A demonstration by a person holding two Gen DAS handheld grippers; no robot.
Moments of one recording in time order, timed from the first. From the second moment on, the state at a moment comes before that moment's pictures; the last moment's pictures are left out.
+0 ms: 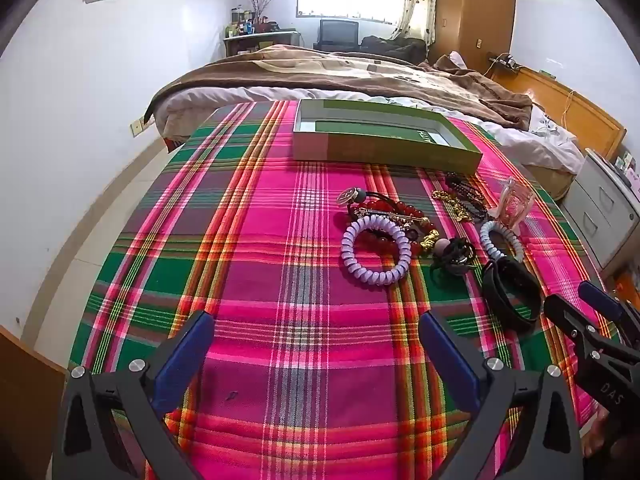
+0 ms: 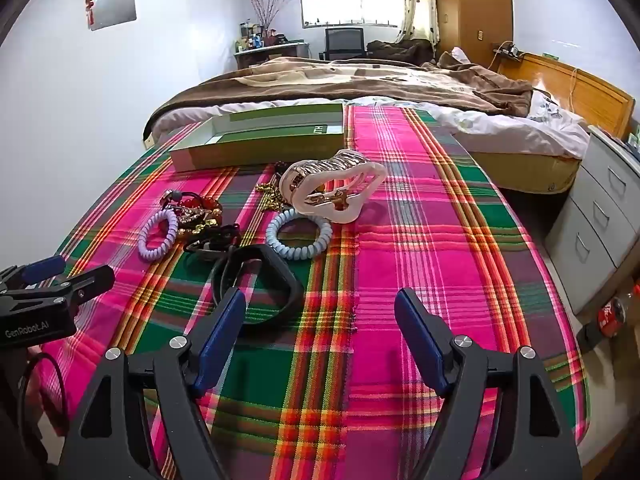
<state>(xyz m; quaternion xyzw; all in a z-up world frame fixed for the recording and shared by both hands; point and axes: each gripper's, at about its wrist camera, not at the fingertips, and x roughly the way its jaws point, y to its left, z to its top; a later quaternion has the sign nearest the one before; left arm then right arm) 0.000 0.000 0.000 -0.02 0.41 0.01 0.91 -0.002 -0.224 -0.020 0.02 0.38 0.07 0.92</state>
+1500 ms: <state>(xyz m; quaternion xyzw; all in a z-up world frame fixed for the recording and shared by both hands) -0.008 0.006 0.000 -0.02 0.42 0.03 0.91 -0.006 -0.216 -0.017 0.01 0.37 0.08 0.92</state>
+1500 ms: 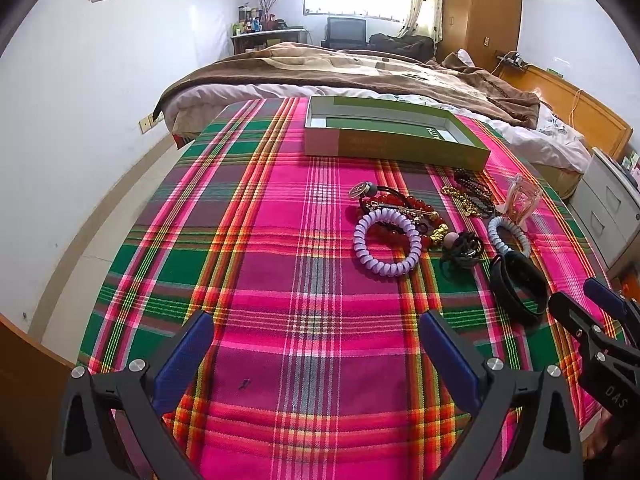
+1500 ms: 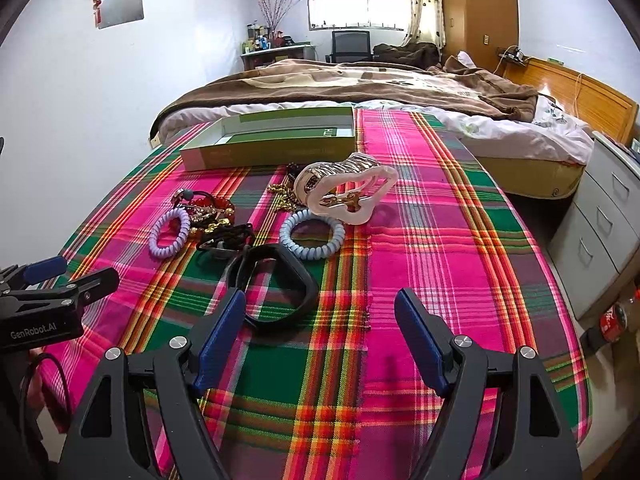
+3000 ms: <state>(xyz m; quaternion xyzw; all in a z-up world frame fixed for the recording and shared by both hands) -0.007 0.002 -0.002 -0.01 0.43 0.01 0.90 -0.003 -0.210 -0.019 0.00 0.37 0.11 0.92</state>
